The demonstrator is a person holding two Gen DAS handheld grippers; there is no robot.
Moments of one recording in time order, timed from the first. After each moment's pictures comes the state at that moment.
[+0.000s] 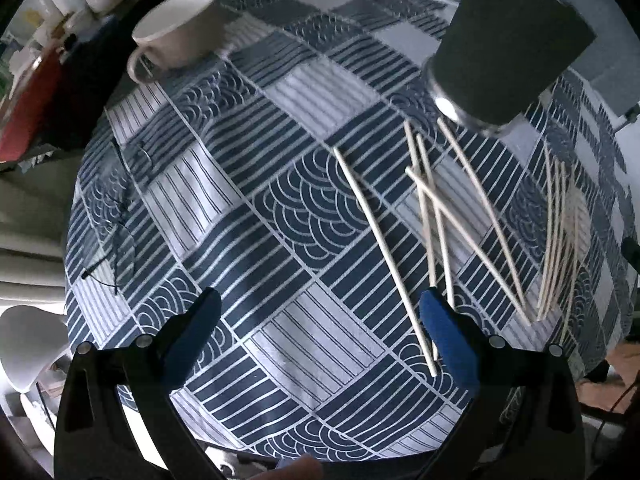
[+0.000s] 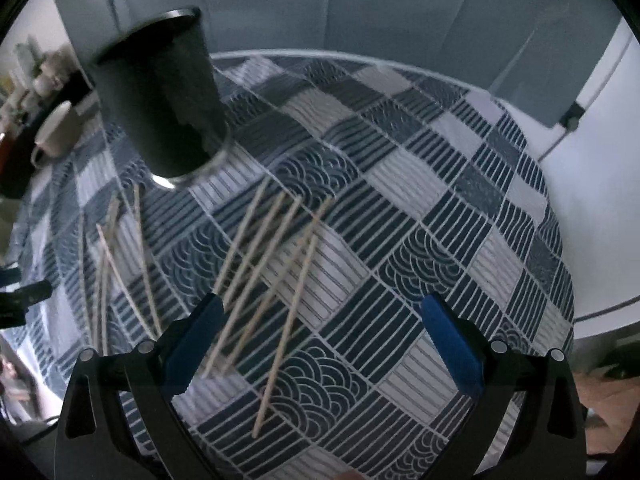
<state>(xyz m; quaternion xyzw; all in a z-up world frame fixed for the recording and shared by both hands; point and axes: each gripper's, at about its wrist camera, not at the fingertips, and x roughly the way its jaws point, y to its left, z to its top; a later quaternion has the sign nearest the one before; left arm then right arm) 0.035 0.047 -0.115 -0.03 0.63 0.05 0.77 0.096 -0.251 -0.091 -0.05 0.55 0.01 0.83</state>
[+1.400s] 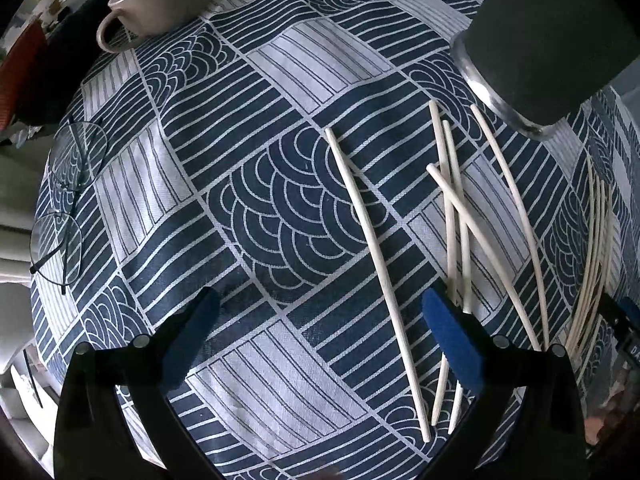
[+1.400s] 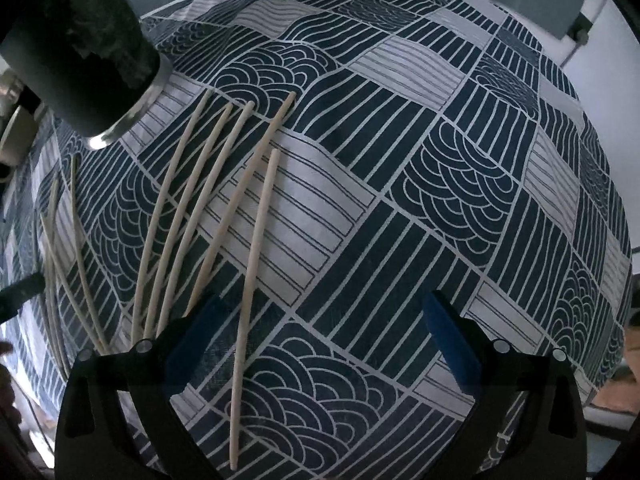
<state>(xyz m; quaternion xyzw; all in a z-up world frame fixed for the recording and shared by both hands) 0.086 0.041 -0.190 -0.06 0.64 0.07 0.76 0.119 -0.288 -0.188 0.02 0.62 -0.01 0.79</state>
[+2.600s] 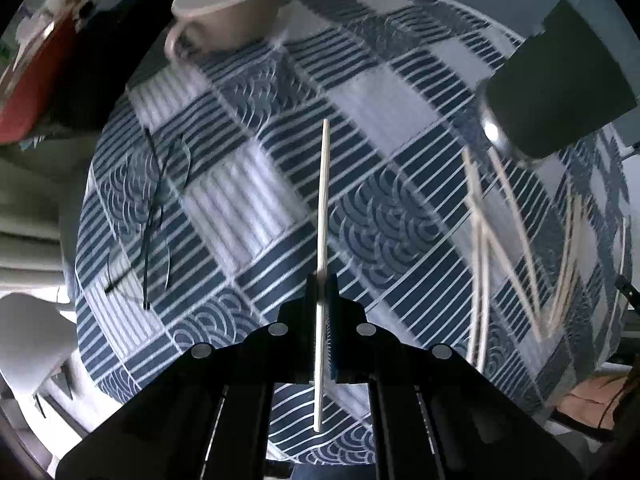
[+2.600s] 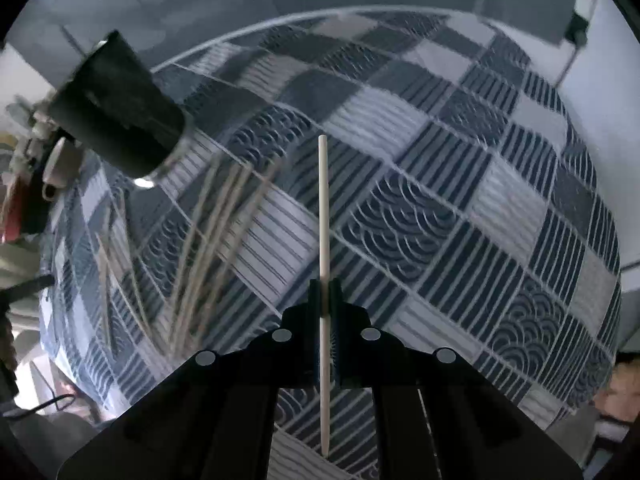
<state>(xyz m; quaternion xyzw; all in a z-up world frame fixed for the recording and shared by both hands) 0.080 0.148 -0.146 -0.08 0.64 0.05 0.77 0.098 -0.324 -0.107 0.06 0.59 0.05 0.81</state>
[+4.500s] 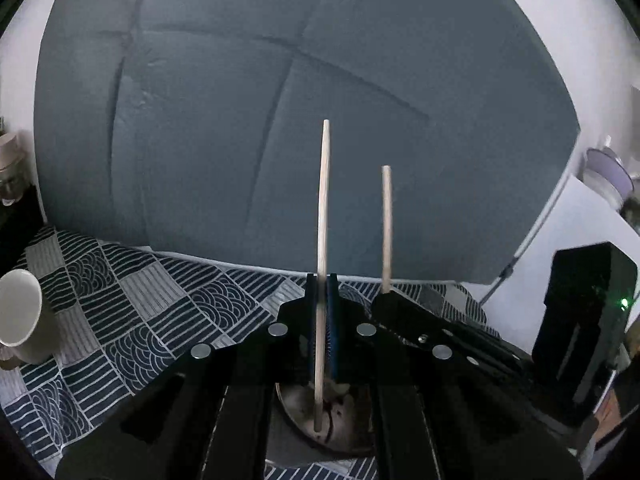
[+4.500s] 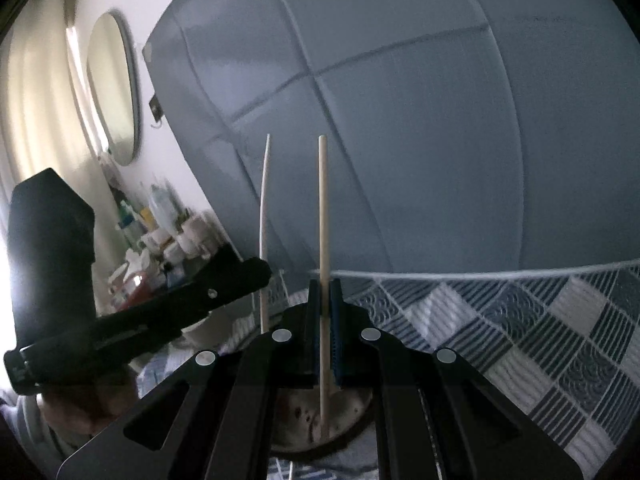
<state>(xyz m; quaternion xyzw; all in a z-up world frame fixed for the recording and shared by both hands) 0.201 0.009 -0.012 -0.15 0.28 -0.14 0.94 0.248 -0.170 -0.022 0.11 0.28 0.30 0.91</state>
